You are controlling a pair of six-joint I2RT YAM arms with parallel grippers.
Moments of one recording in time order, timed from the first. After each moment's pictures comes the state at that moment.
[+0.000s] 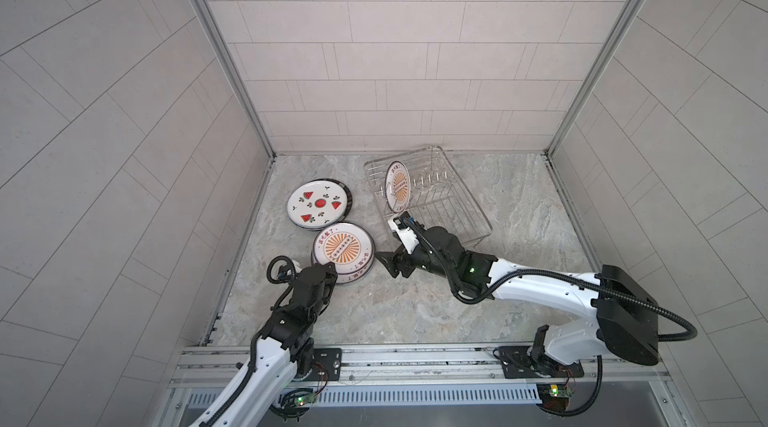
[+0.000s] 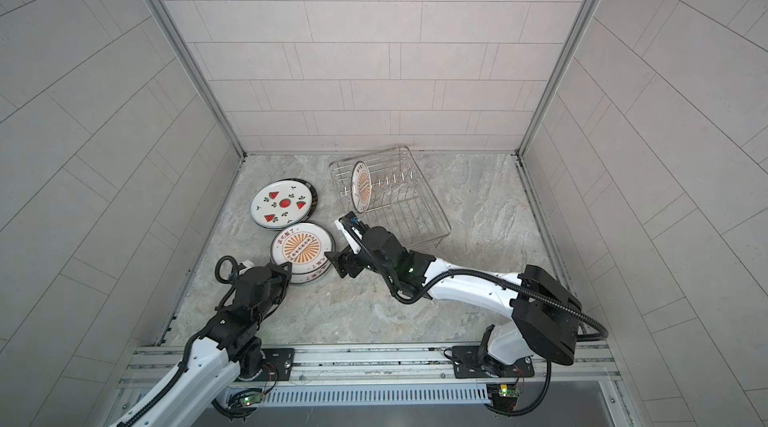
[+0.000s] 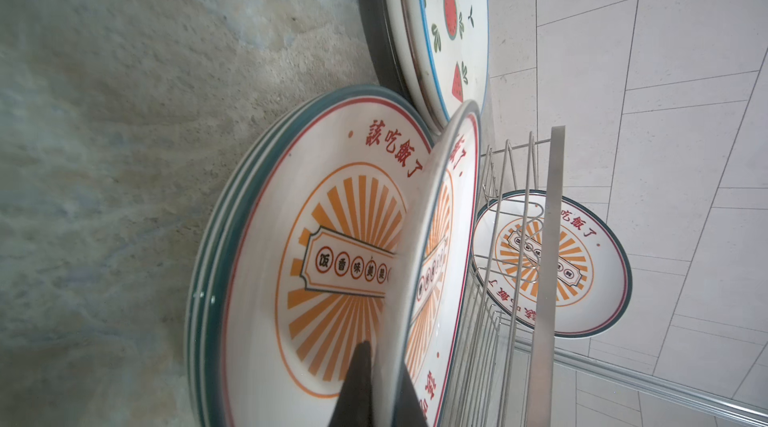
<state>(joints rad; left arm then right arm) -0.38 0.45 0.09 -0.20 -0.23 -1.46 1.00 1.44 0.88 0.20 0.03 0.24</state>
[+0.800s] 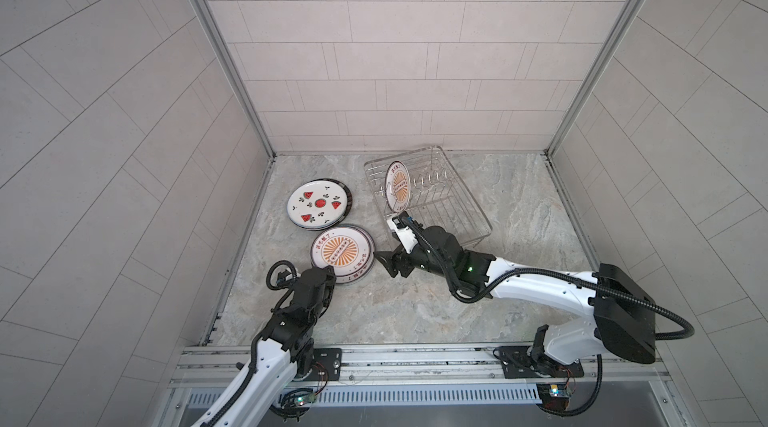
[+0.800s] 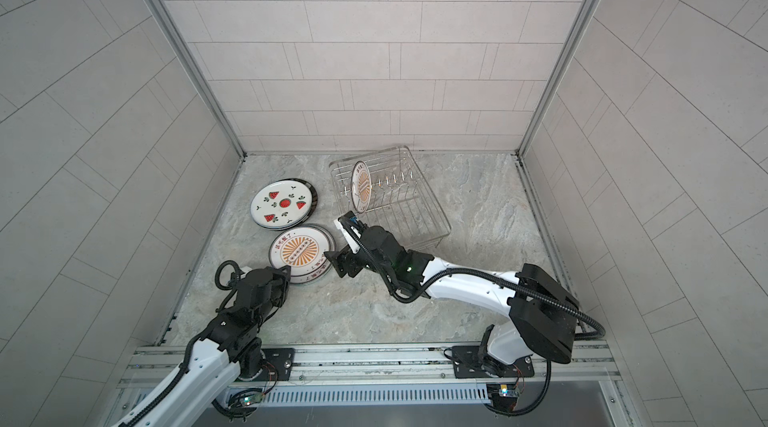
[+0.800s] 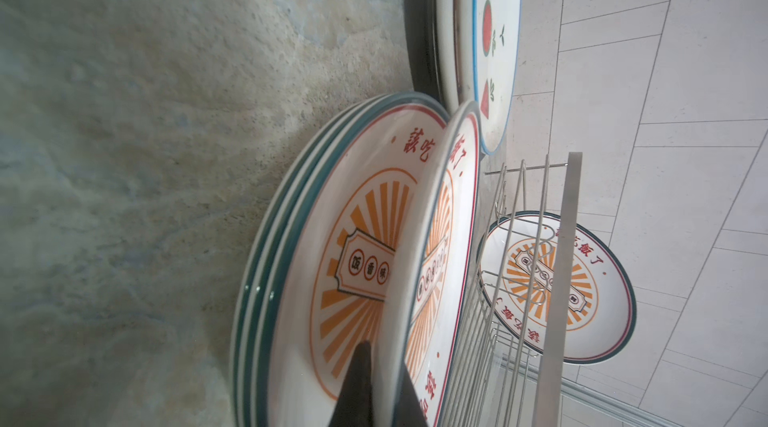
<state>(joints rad) -0.38 0.46 0.07 -0.22 -0.25 -1.56 1.00 1.45 0.89 0.19 0.03 0.25</state>
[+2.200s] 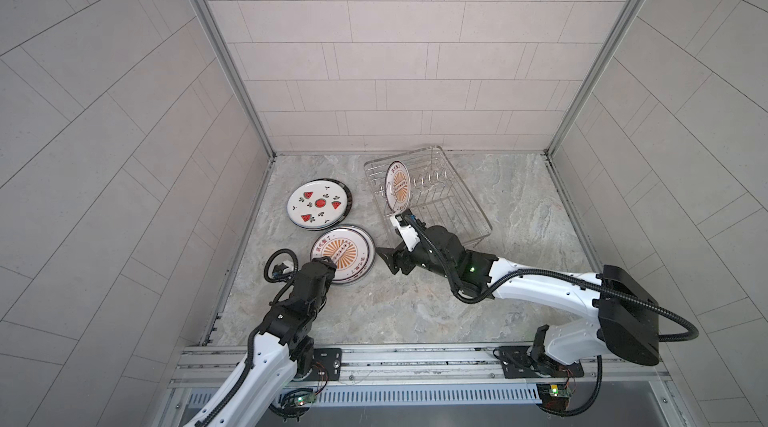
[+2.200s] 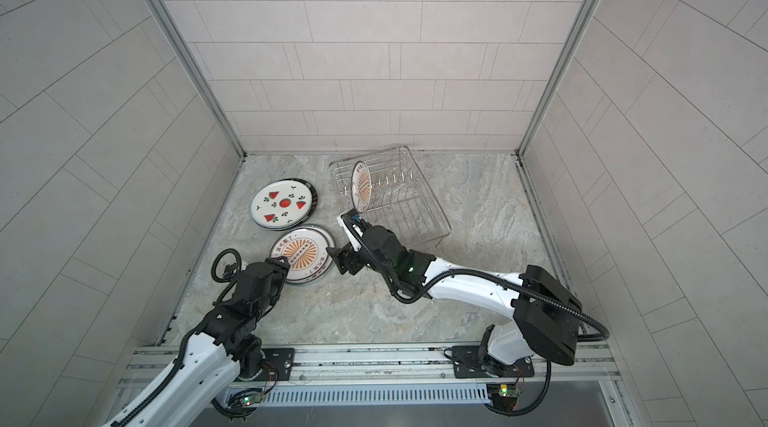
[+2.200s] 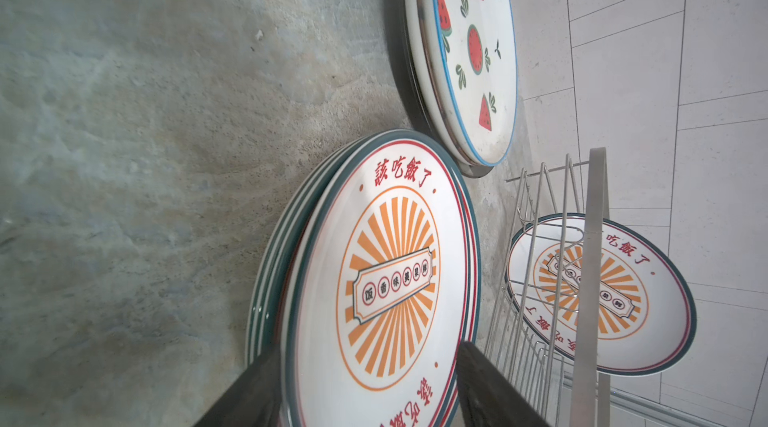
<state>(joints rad) -0.38 0.50 0.18 -0.36 -0.32 -1.41 1.00 1.42 0.89 0.19 0.09 0.25</state>
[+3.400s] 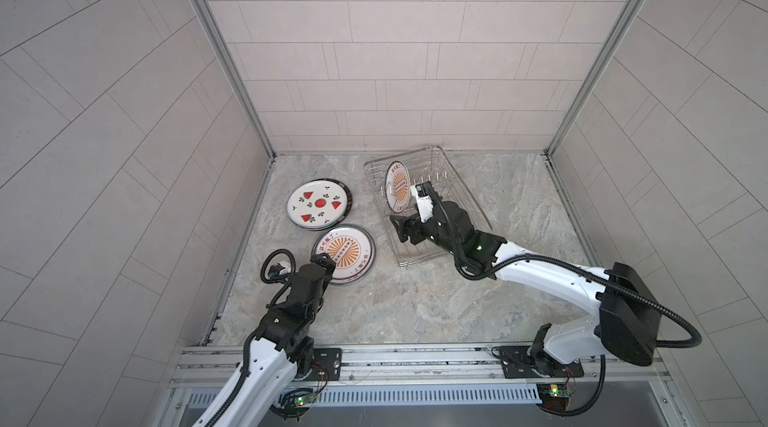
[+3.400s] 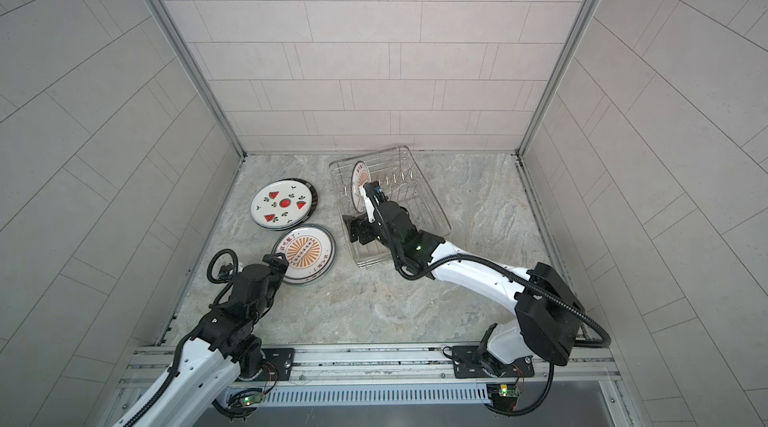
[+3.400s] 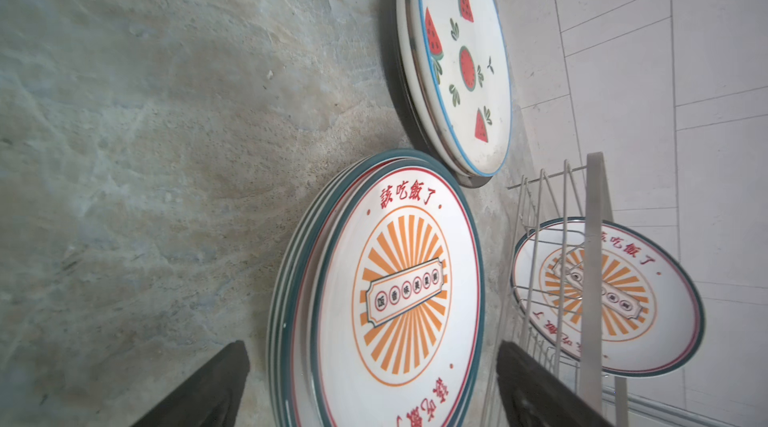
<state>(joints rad) -0.38 0.43 0.21 -0.43 -0.36 -1.35 0.81 1.47 1.05 0.08 0.17 0.34</state>
